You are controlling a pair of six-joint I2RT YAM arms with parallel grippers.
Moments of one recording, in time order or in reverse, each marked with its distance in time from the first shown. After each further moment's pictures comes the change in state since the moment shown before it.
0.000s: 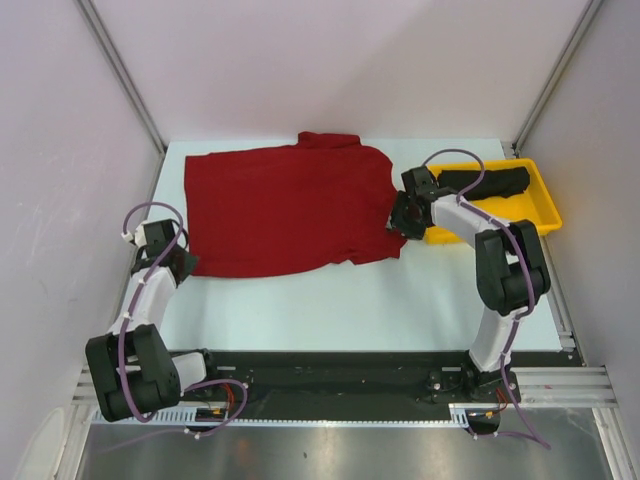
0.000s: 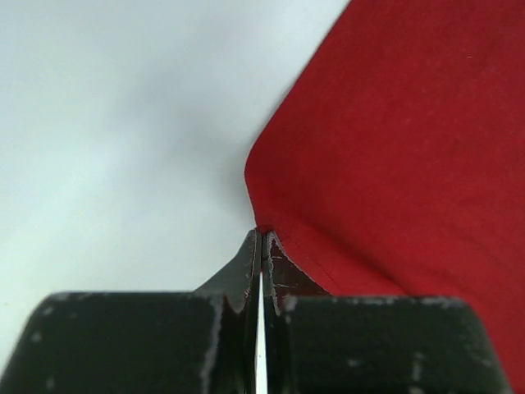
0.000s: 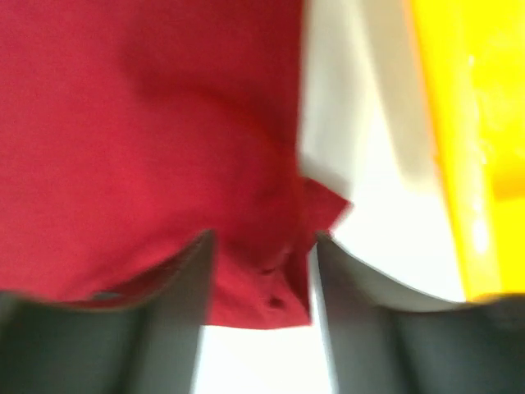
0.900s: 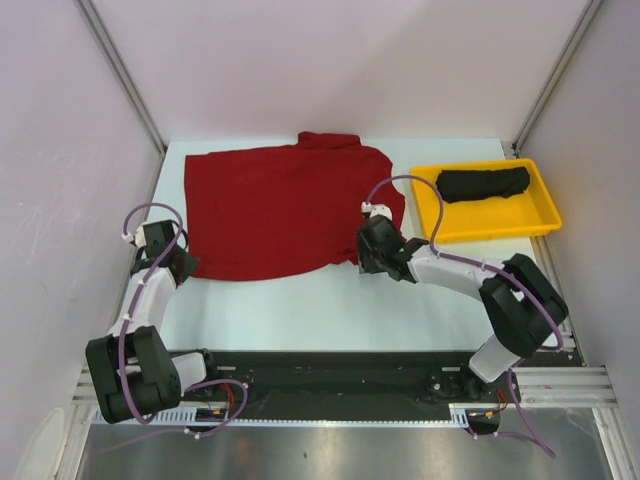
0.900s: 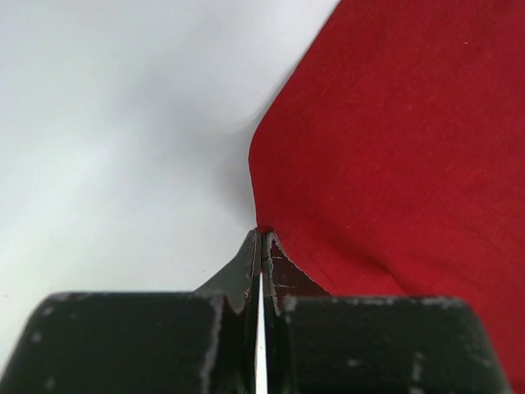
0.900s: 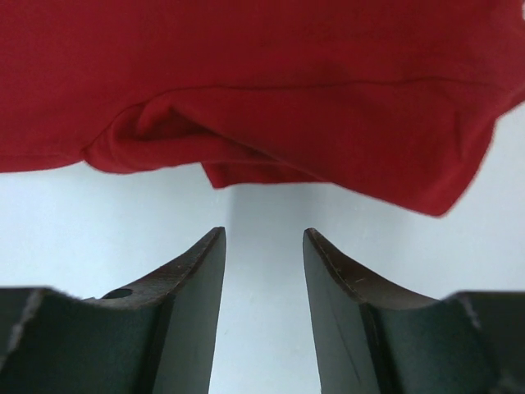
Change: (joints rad) left arm 0.004 -0.009 0.000 -0.024 0.008 0.002; right arm 0.405 -0.275 -0.368 0.241 0.243 -0.163
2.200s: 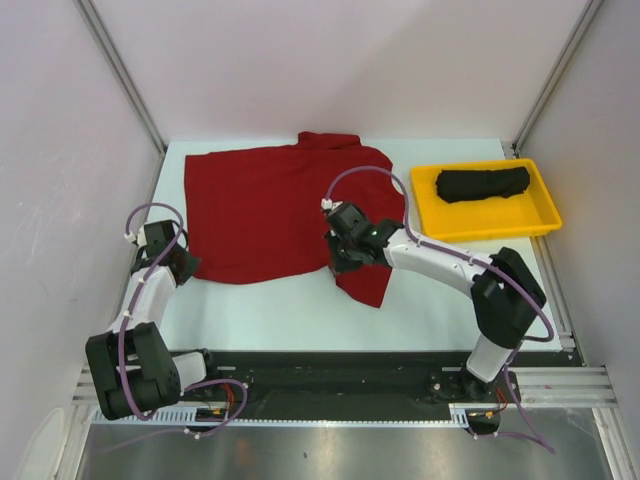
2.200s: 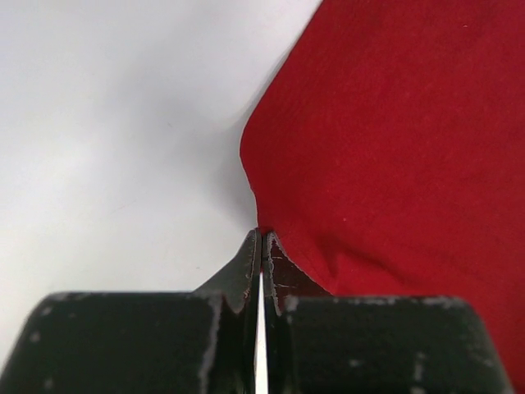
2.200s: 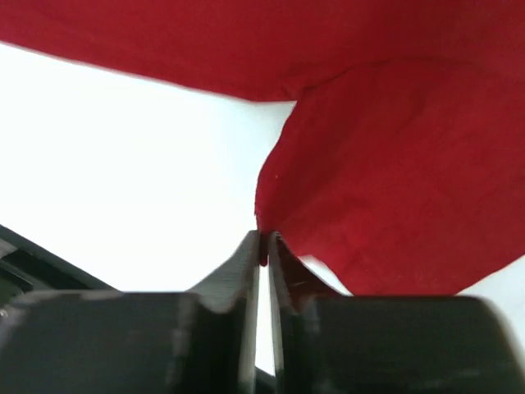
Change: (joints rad) left arm 0.002 0.017 0.001 0.002 0.034 0.010; right arm 0.128 0.113 0.350 -0.295 -0.224 -0.003
